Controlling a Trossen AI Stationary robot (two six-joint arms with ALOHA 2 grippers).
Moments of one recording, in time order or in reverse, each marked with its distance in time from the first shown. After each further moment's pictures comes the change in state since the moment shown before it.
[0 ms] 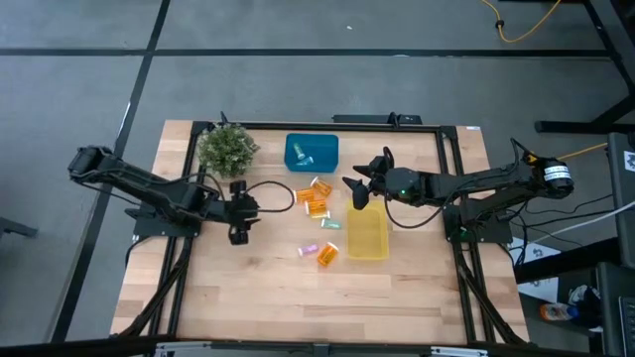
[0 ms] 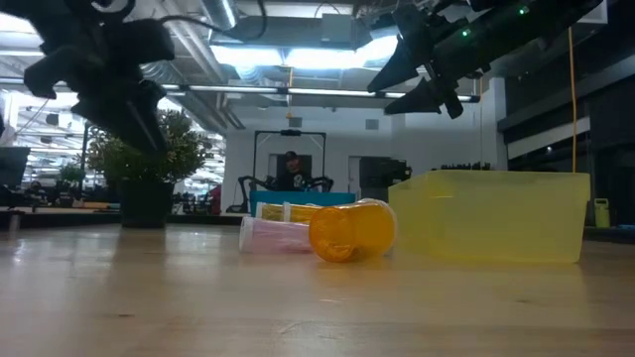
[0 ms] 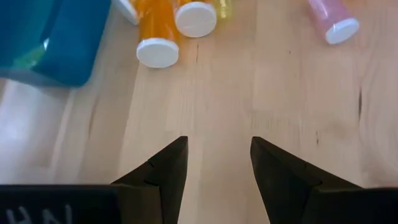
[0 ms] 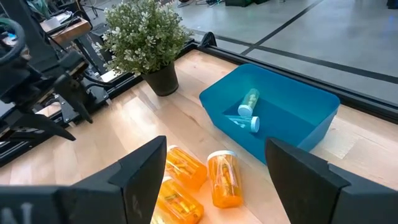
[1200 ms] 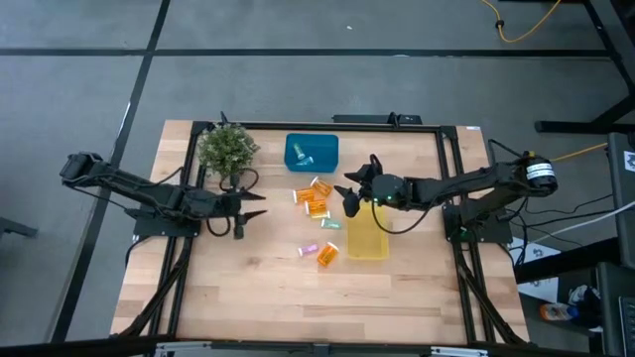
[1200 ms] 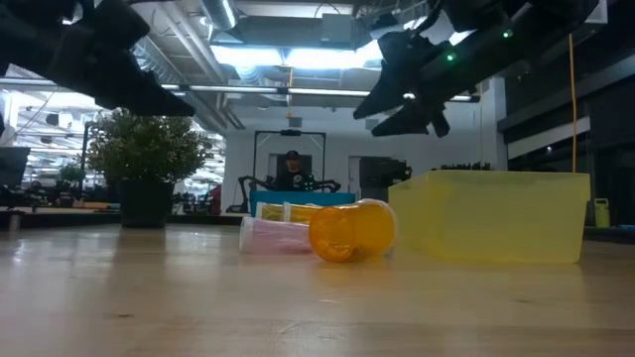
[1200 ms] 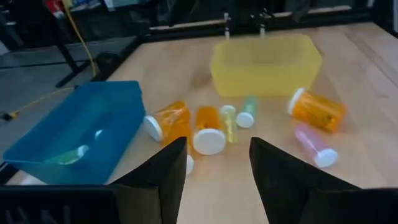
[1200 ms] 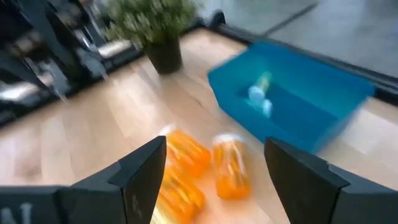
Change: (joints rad) left arm 0.032 -0.322 -0.358 0.681 -0.055 0.216; right arm 0.013 0.162 0.001 0.129 -0.027 -0.053
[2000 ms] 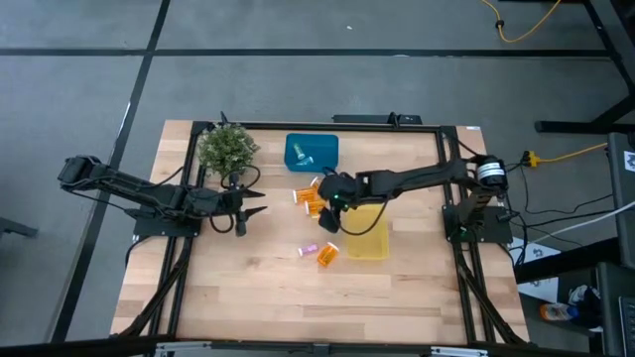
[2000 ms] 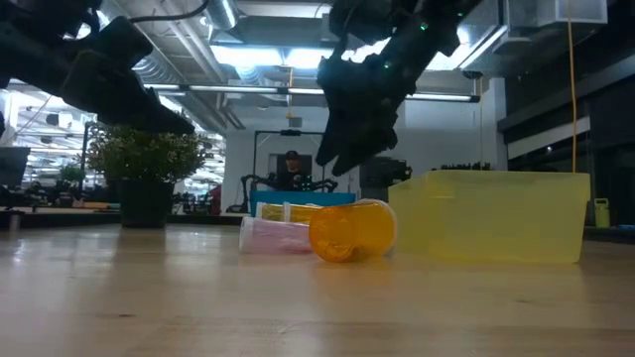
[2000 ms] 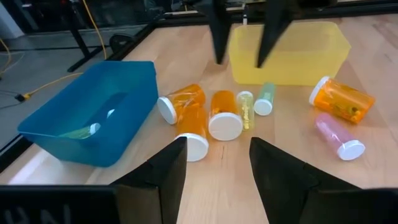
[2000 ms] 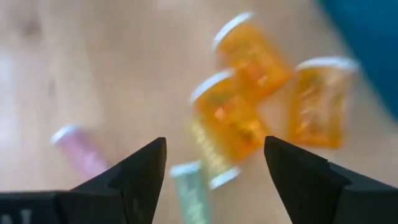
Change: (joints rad) left arm 0.054 0.008 -0.039 0.012 0.004 -0.035; right arm -0.023 0.383 0.552 -0.702 -0.372 -0.109
